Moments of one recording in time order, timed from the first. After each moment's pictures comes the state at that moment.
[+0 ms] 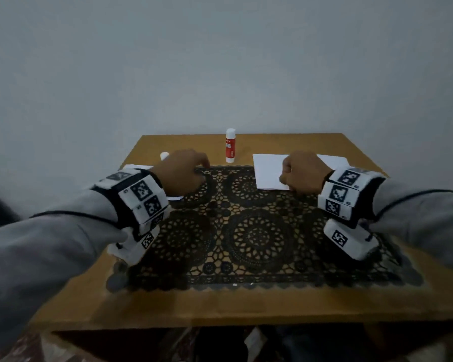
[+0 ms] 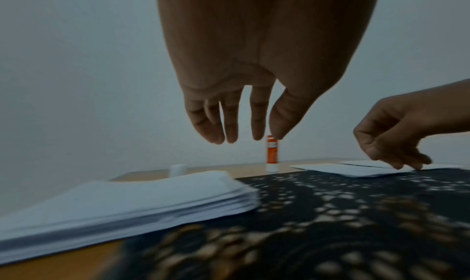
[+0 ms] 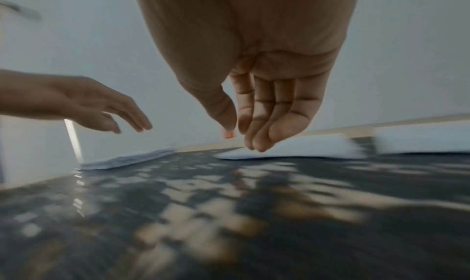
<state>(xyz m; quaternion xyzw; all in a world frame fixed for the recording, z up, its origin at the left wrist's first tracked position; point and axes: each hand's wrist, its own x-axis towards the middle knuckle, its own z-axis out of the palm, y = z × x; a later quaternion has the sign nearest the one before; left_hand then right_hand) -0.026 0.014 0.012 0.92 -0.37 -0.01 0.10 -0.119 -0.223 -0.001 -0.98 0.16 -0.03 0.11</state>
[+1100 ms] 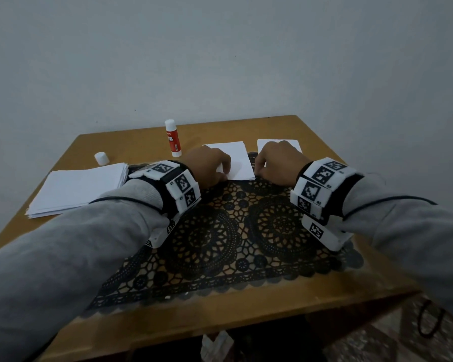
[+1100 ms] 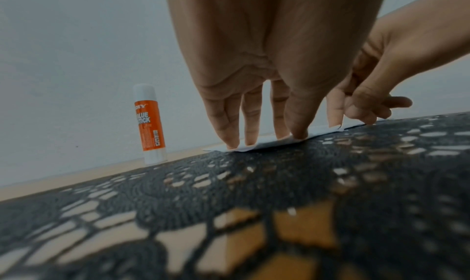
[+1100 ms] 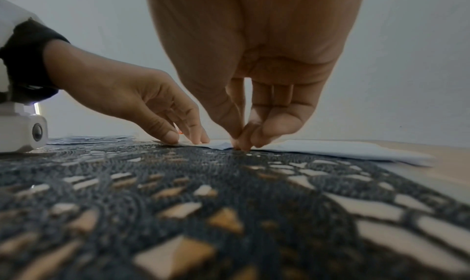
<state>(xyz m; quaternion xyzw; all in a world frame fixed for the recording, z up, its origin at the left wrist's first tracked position) -0.035 -0.138 -0.022 0.88 -0.48 -0.02 0.02 -0.147 -0.286 -0.018 -0.98 0.16 -0.04 0.12</state>
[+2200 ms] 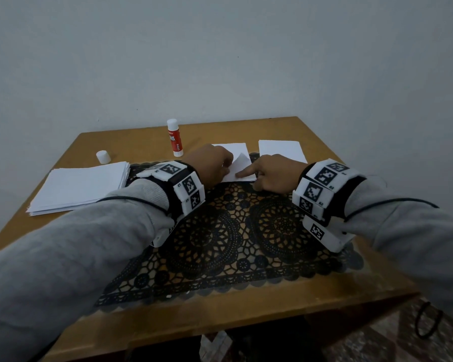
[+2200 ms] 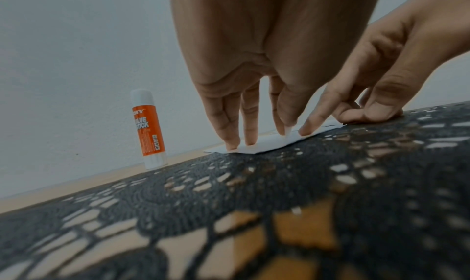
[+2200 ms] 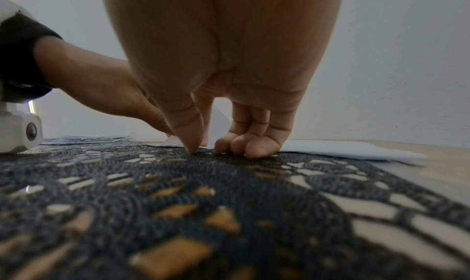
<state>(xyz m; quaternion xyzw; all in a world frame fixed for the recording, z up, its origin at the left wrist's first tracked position) -0.034 -0.143 -0.023 0.88 -0.48 0.02 0.02 -0.144 -0.284 -0.021 -0.99 0.03 0.07 0.12</state>
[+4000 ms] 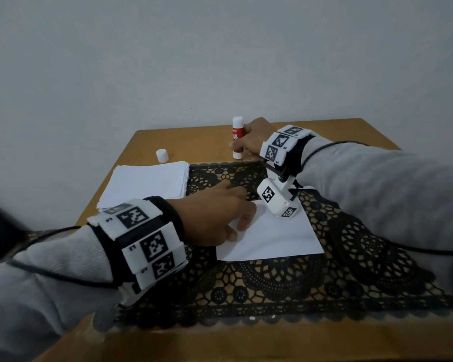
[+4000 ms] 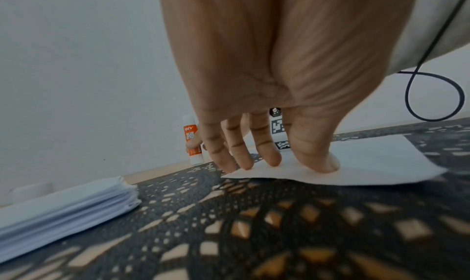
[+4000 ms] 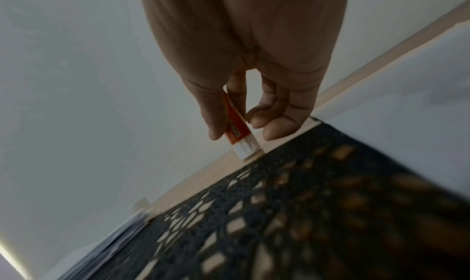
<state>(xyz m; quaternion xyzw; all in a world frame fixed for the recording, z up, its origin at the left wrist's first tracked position) -0.052 -0.012 -0.016 0.81 -0.57 -0.13 -0.03 0.013 -0.197 -0.013 -0.89 0.19 -0.06 0.40</state>
